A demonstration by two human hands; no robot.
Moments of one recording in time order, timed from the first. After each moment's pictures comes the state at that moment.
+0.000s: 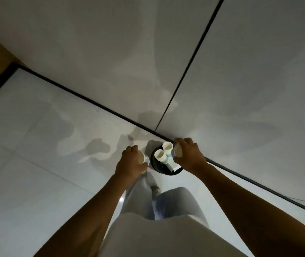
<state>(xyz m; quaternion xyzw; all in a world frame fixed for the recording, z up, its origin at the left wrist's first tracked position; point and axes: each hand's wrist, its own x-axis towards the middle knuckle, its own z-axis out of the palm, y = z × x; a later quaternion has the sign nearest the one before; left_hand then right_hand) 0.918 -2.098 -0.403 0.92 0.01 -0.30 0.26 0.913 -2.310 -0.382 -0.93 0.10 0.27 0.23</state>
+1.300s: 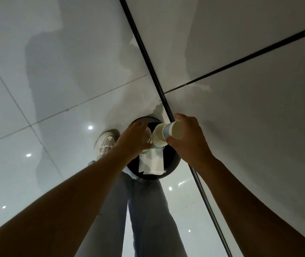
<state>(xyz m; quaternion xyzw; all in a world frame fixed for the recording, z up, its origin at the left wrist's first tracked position) 0.939 -2.245 -0.805 0.86 0.17 -0.32 0.36 1.026 -2.393 -0.735 -0.90 -0.11 0.37 0.22</state>
